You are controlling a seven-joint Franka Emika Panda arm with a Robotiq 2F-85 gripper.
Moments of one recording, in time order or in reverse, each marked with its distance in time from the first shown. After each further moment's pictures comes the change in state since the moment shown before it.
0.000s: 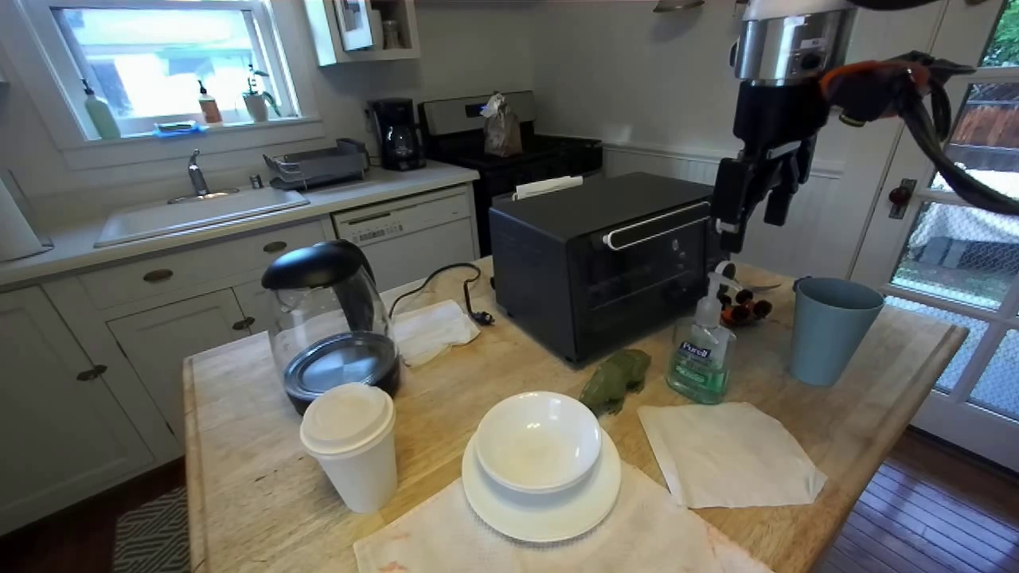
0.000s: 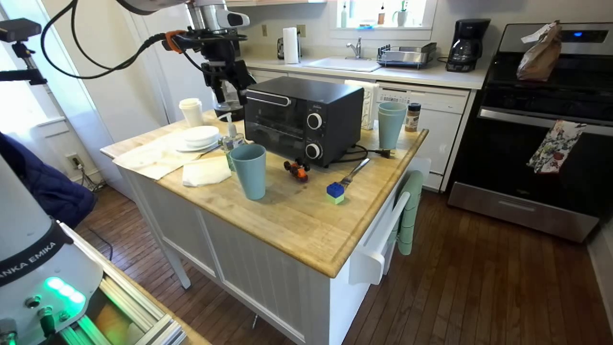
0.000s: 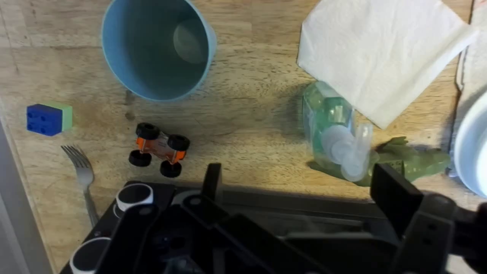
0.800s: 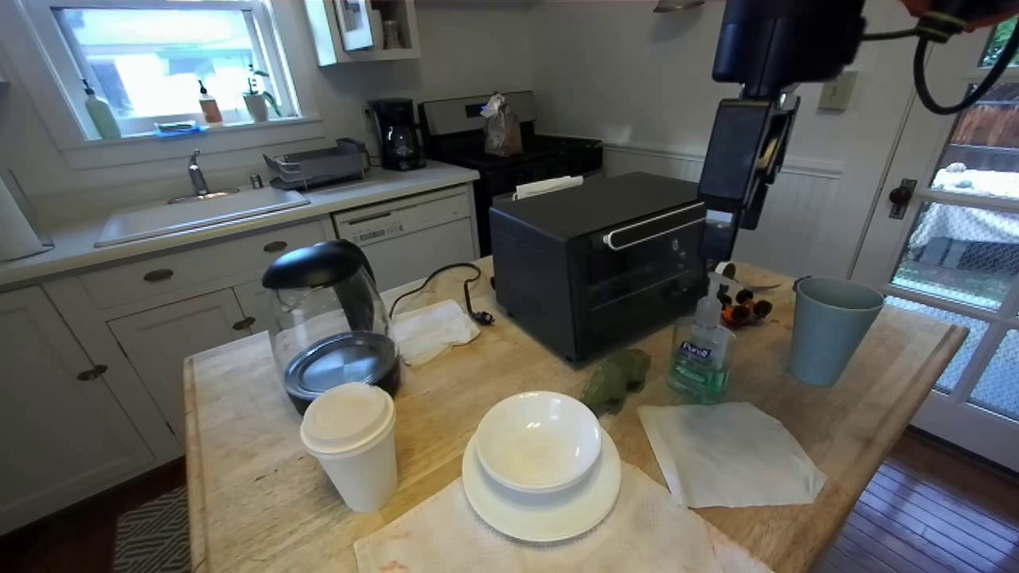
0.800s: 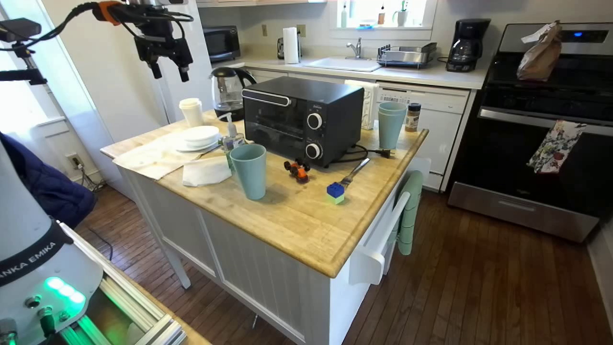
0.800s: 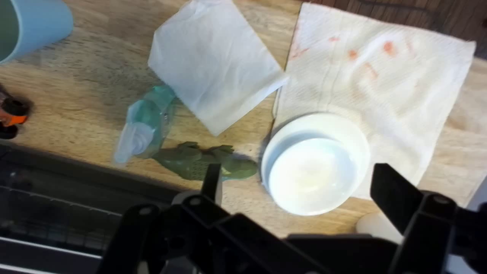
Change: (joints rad) arm 0.202 -0.160 0.101 -0.019 0.210 -0.099 -0.098
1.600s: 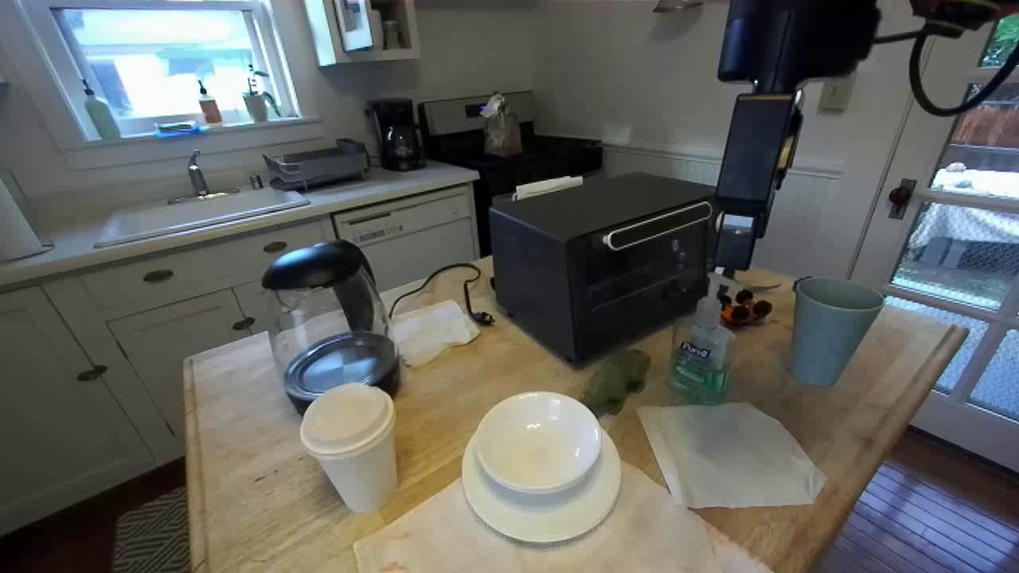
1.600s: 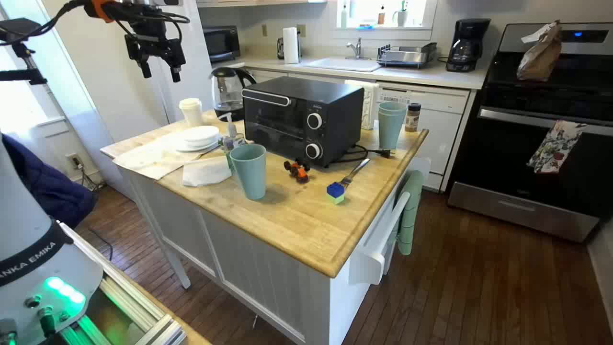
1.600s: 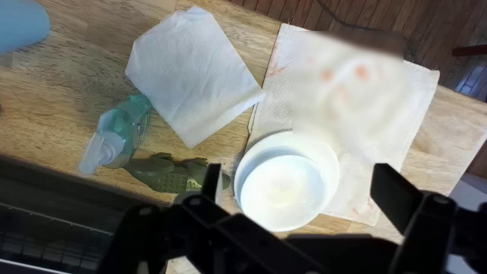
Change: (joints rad) arm 0.031 -0.012 -0.004 0.005 0.058 -0.061 -0.073
